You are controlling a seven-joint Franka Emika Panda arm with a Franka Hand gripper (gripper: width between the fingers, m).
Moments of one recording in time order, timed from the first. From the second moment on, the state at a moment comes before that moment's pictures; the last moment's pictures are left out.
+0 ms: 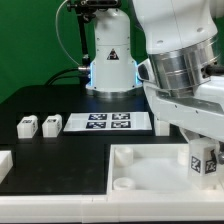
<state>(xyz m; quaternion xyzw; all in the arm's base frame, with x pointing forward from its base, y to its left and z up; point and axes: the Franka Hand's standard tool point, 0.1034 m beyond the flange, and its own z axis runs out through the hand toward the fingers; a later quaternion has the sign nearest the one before) 0.631 0.121 0.068 -0.84 0.52 0.07 0.12</state>
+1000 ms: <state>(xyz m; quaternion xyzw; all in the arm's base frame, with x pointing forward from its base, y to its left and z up) 0.629 0.118 0.066 -0.99 -0.13 -0.01 0.08</state>
